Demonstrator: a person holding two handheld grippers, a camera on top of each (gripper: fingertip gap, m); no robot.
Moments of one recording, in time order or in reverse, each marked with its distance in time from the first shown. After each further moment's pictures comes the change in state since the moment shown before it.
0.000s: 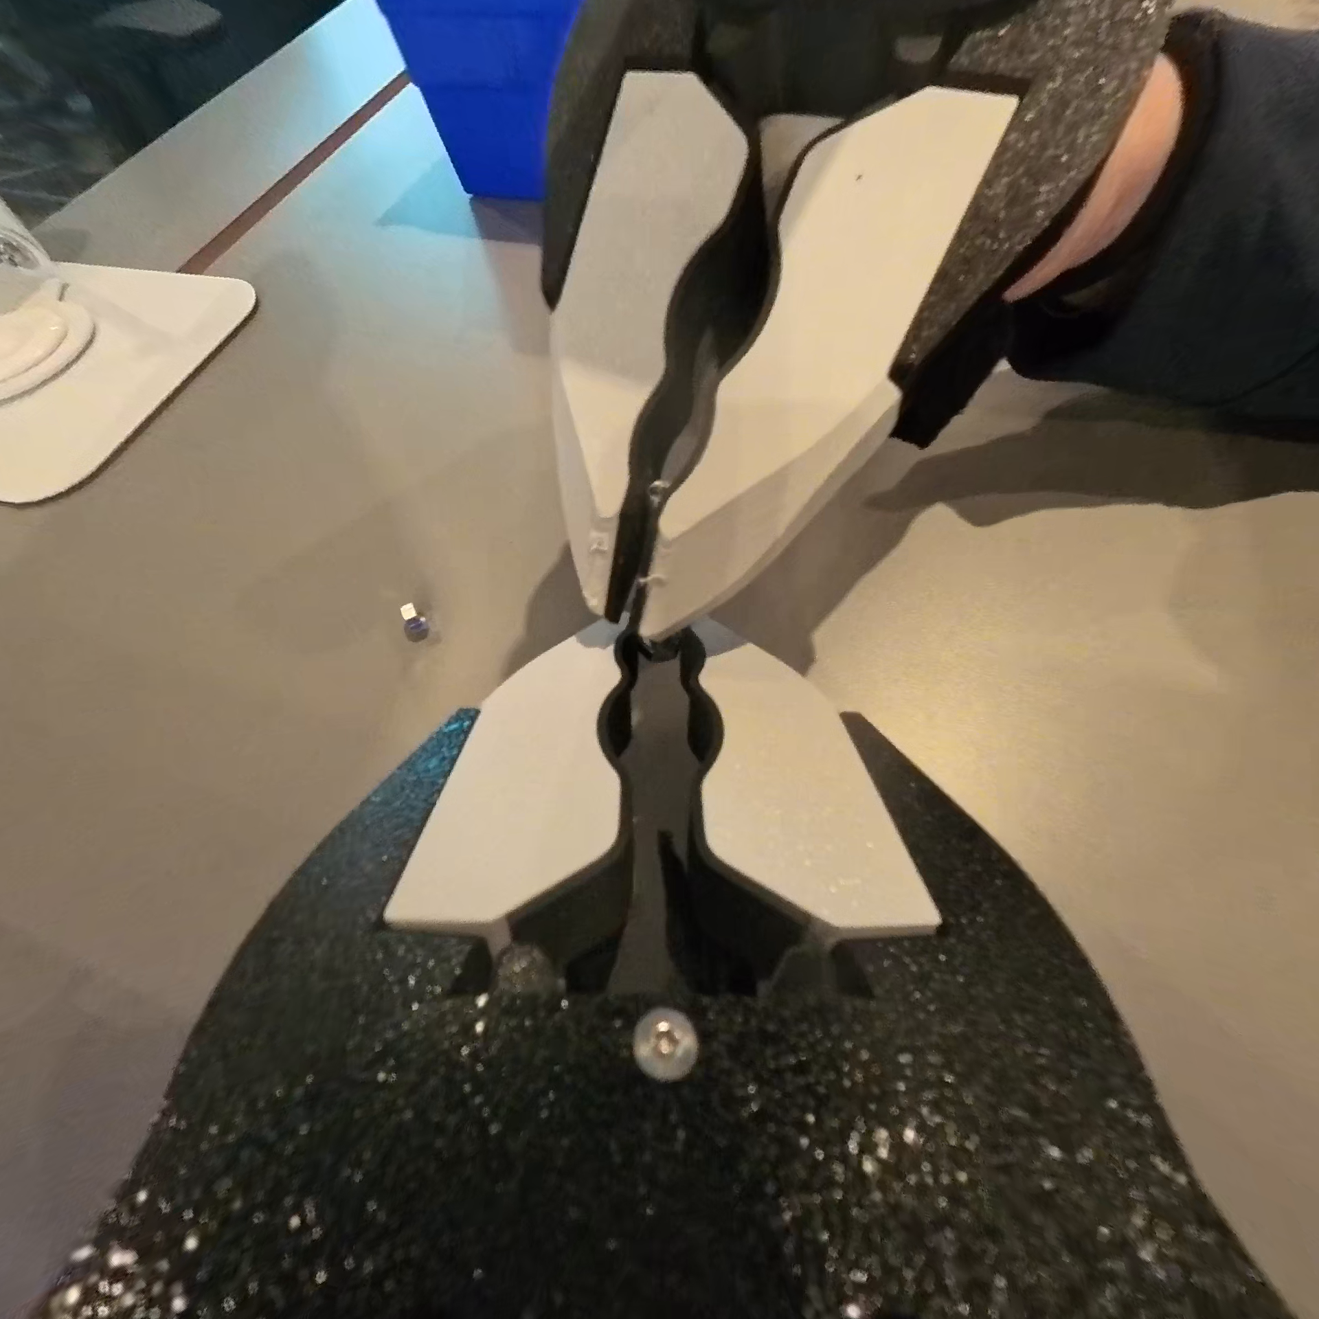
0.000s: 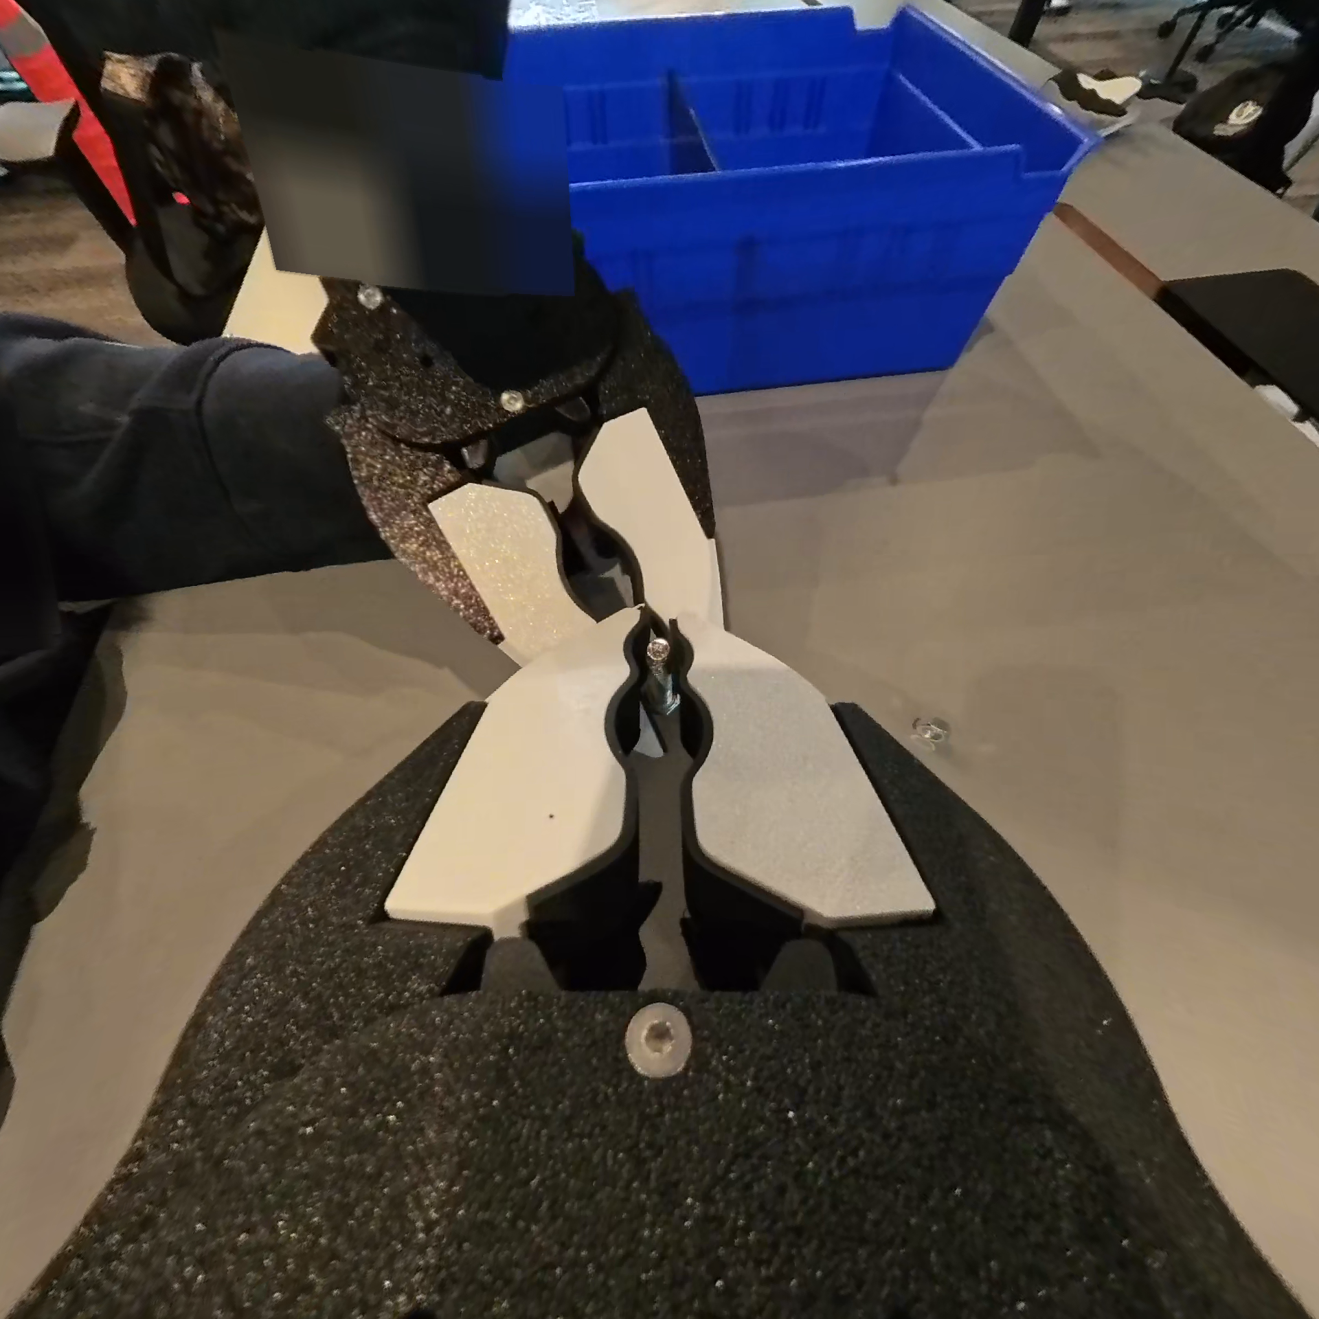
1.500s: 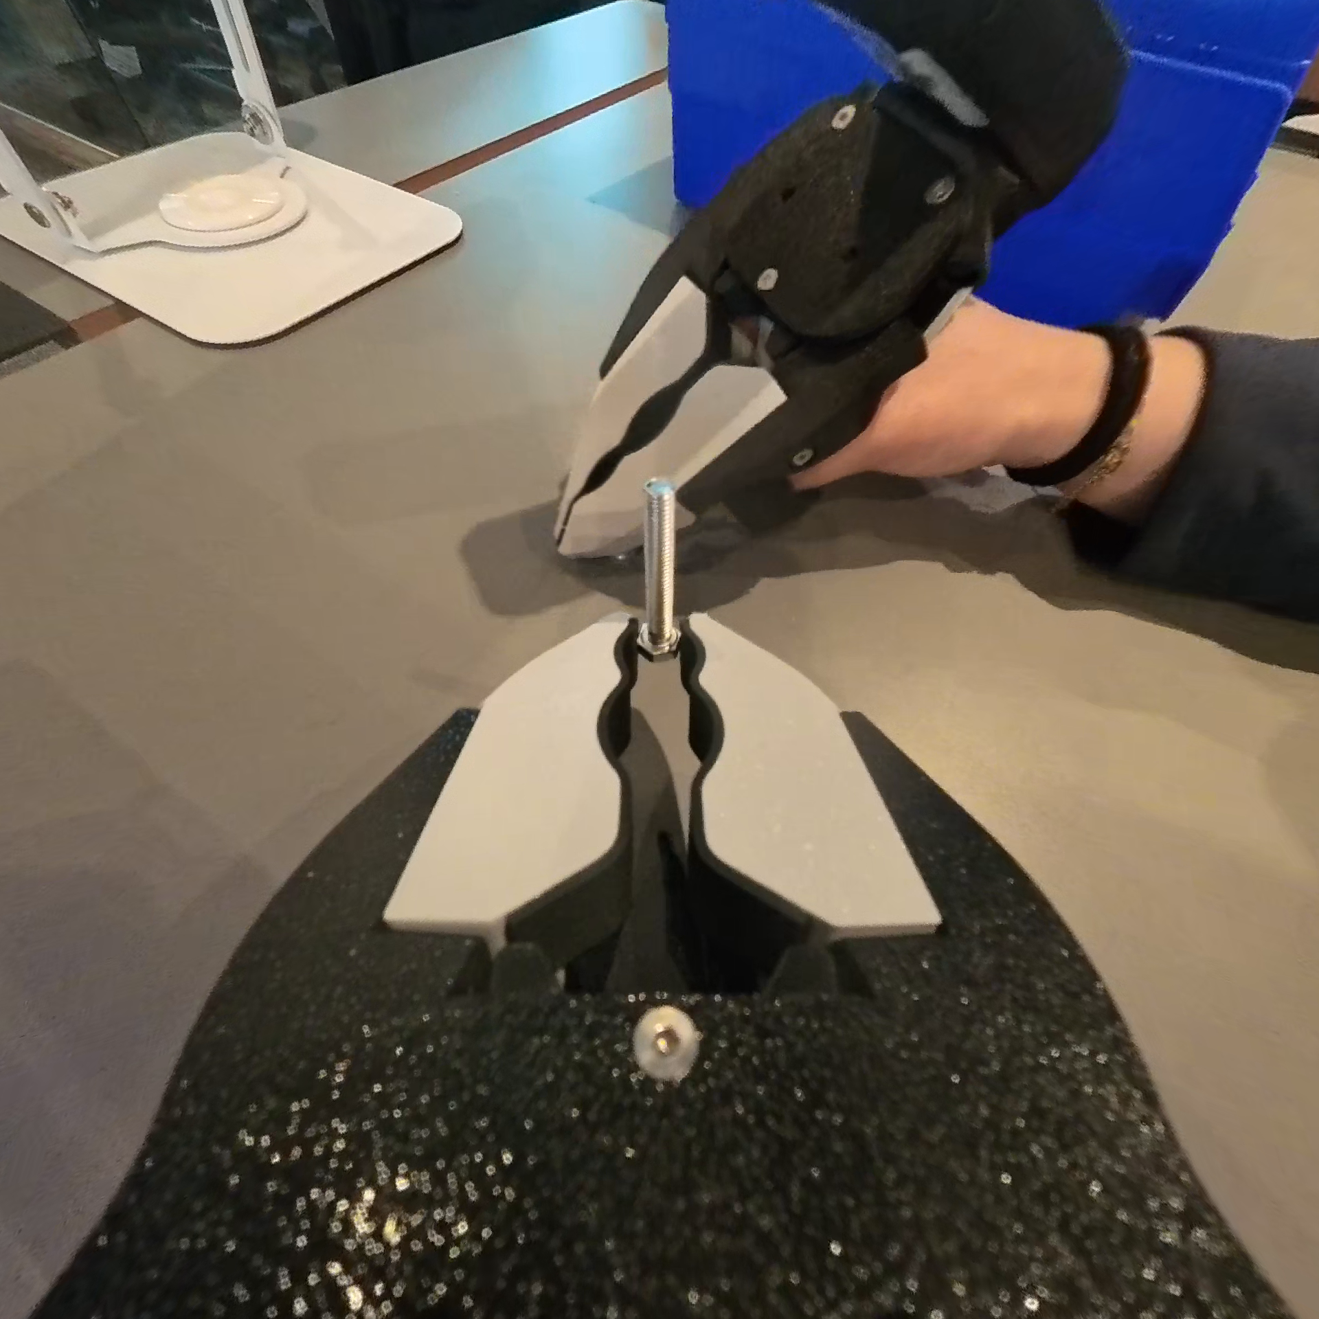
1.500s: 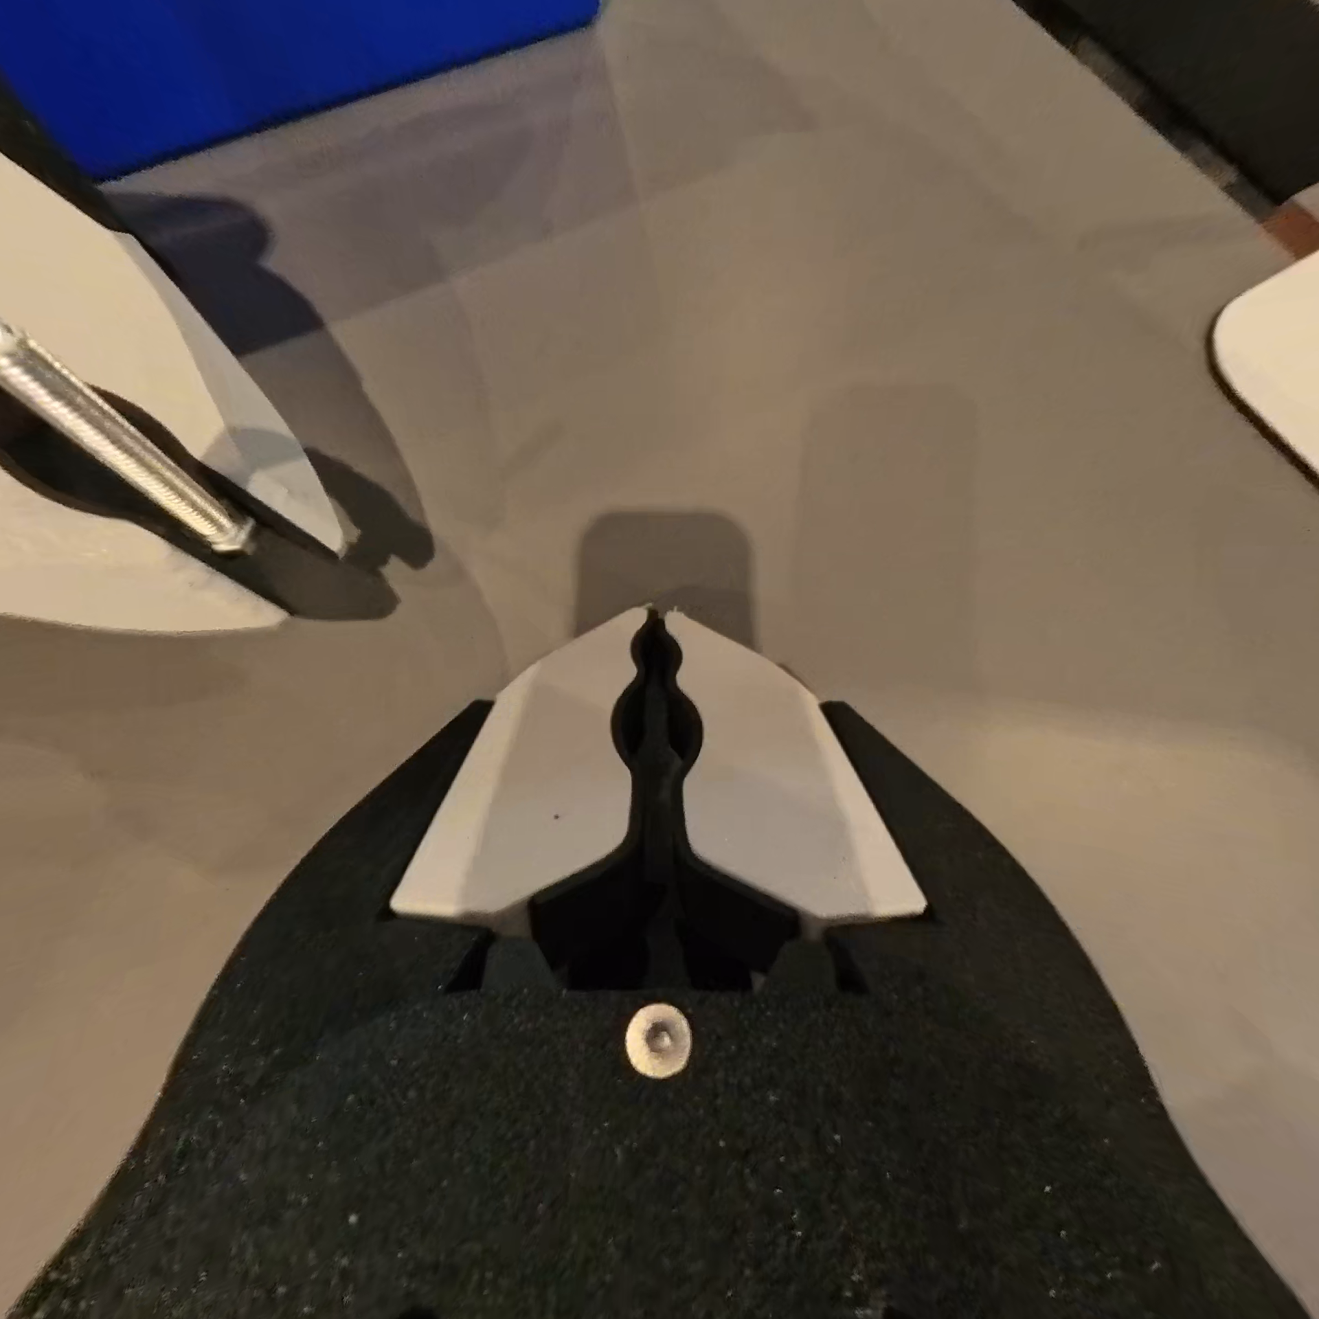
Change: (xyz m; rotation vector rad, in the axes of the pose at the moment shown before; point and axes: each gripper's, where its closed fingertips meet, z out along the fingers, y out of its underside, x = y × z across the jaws) left arm -0.041 0.010 -0.010 0.056 -0.166 -0.251; right arm 0.102 0.067 0.023 -0.263 0.338 0.169
